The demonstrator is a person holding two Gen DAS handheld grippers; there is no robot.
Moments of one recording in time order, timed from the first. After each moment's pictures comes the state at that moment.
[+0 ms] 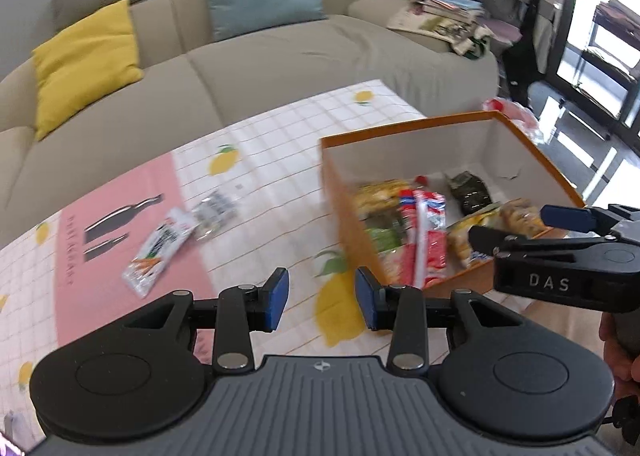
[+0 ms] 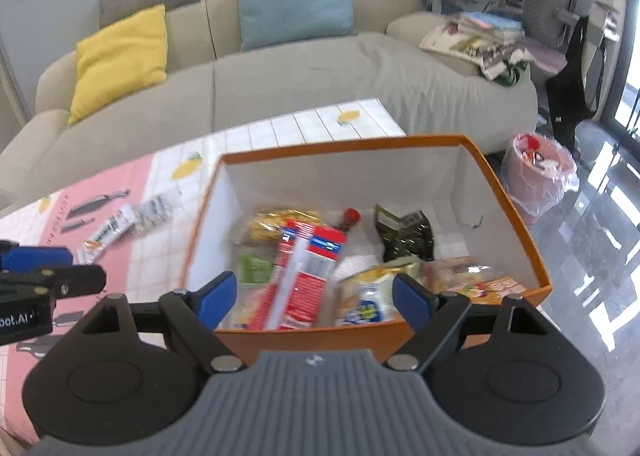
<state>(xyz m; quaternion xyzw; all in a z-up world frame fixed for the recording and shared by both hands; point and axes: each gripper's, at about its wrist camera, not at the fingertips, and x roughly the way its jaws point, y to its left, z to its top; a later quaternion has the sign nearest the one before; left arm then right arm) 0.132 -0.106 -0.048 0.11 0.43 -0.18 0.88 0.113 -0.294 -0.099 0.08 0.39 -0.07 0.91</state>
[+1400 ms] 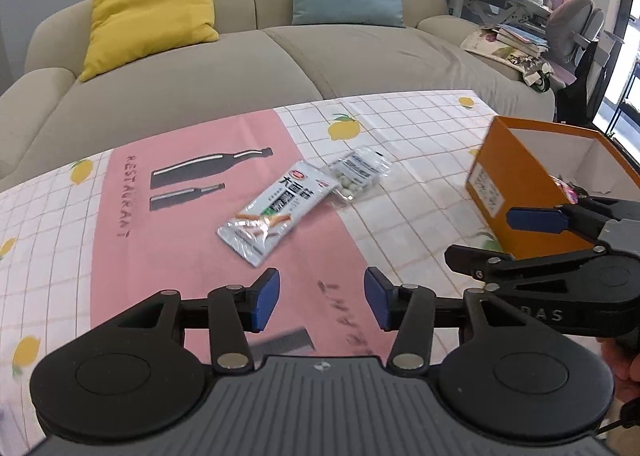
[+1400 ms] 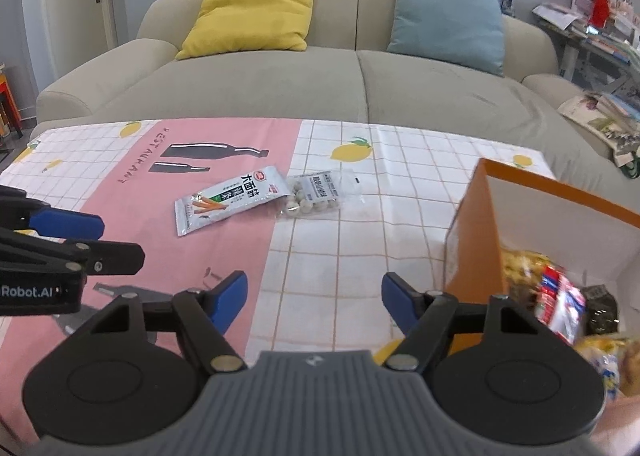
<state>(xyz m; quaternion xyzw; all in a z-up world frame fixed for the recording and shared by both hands) 0.197 0.069 -0.130 0.05 0.41 -0.16 0.90 0.187 -0.113 -0.167 -0.03 0.38 0.08 0.92</state>
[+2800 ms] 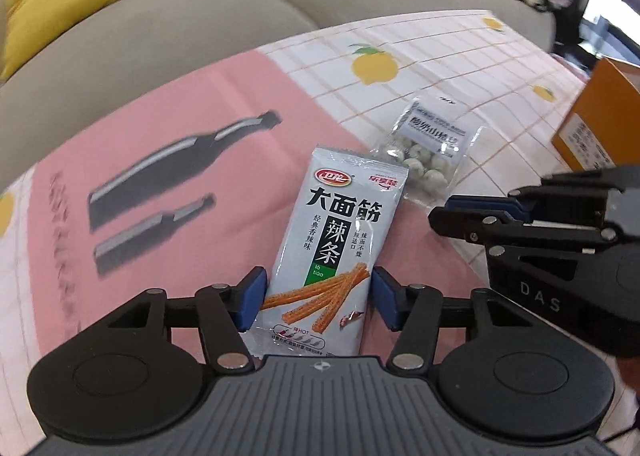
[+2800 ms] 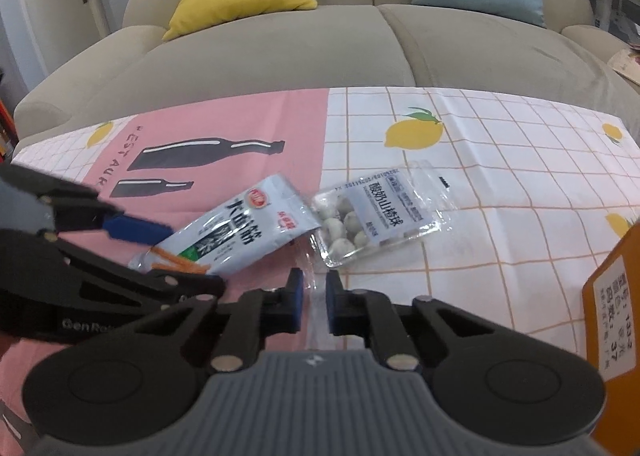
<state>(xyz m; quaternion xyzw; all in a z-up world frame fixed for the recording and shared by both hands) 0.331 0.074 -0.211 0.11 0.50 -0.21 0.83 0.322 -0.067 -0.247 0.03 0.42 0.09 0.90</state>
